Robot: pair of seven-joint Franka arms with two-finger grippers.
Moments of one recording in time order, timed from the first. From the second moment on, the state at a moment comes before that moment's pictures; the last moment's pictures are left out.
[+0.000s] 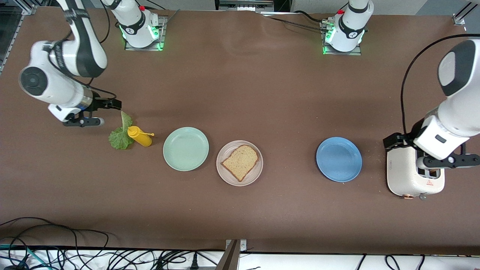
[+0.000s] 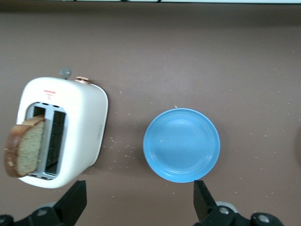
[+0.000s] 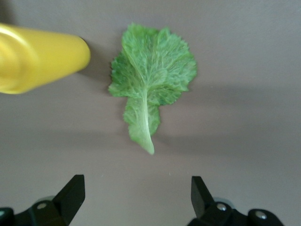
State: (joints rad) left arm 0.17 0.38 -0.28 -1.34 0.17 1.72 -0.18; right arm 0.09 0.11 -0.08 -2.27 -0.03 2.19 -0.01
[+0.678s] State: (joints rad) left arm 0.19 0.39 -0.28 -1.34 0.16 1.72 -0.14; right arm 0.09 0.29 -0.11 -2.39 -0.03 2.54 -0.09
